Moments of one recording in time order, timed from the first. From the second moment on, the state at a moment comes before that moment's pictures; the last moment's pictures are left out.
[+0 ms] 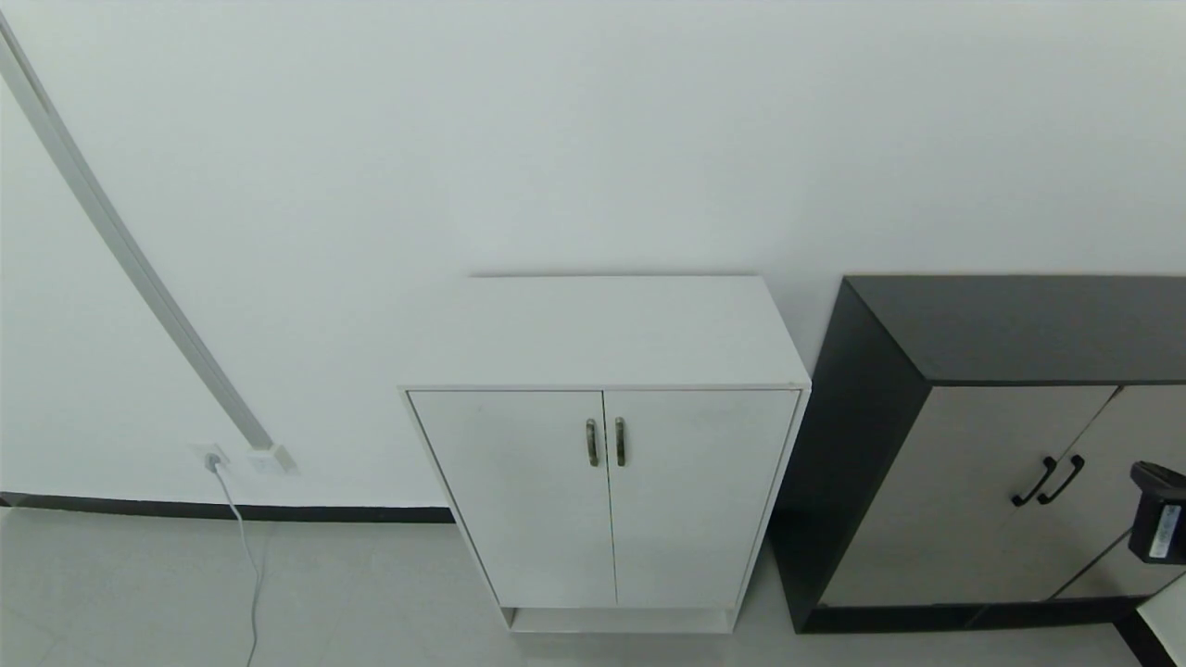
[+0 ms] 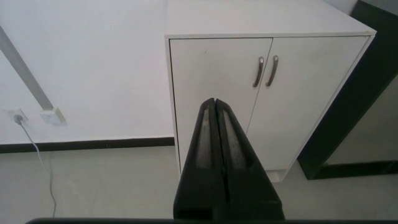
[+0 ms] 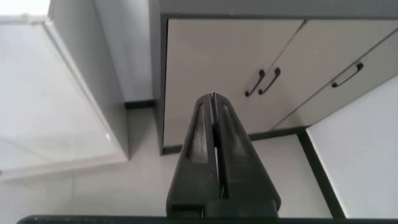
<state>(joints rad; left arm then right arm) 0.00 0.00 0.00 0.00 -0.04 0.00 0.02 1.23 -0.19 -0.84 -0.27 -0.08</state>
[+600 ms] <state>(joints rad) 0.00 0.00 0.00 0.00 -0.04 0.00 0.02 0.72 -0.17 -0.17 -0.03 -0.13</state>
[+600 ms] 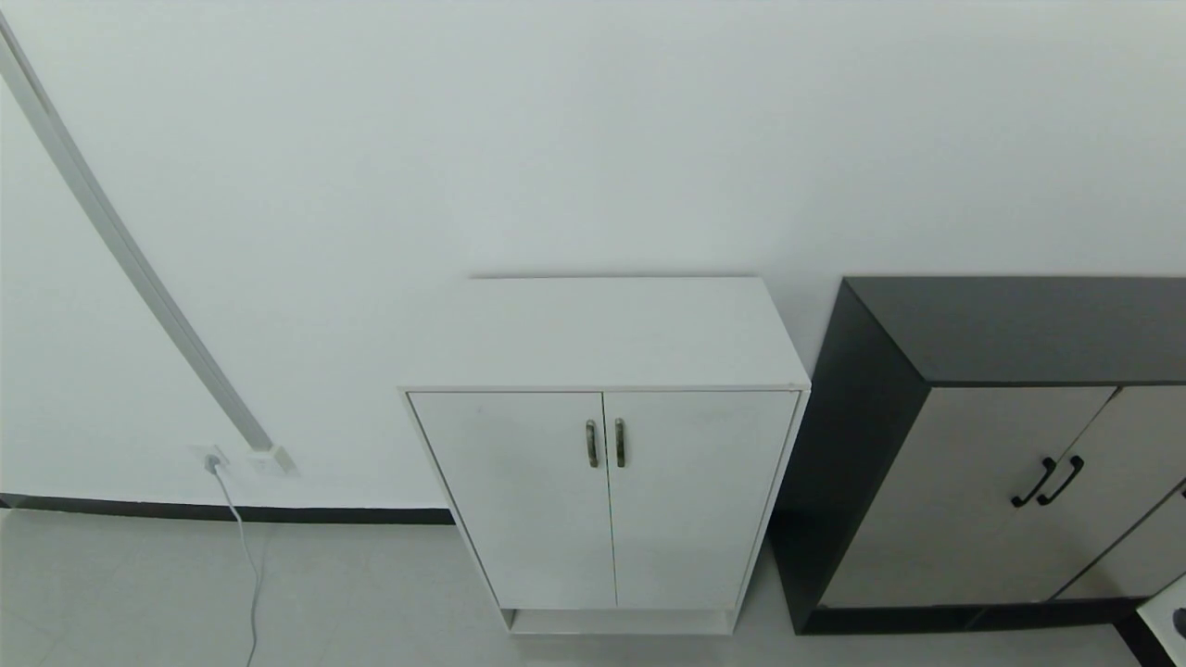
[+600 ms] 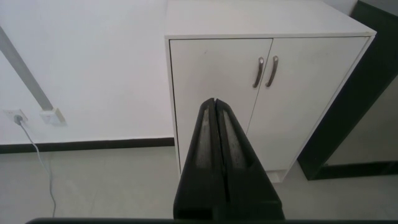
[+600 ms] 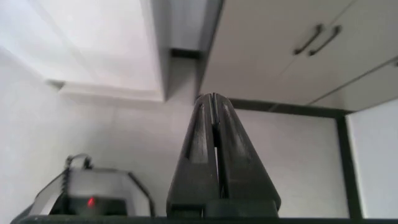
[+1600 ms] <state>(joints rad) 0.00 0.00 0.00 0.00 -0.04 0.00 0.06 0.66 0.00 0.00 0.06 -0.01</state>
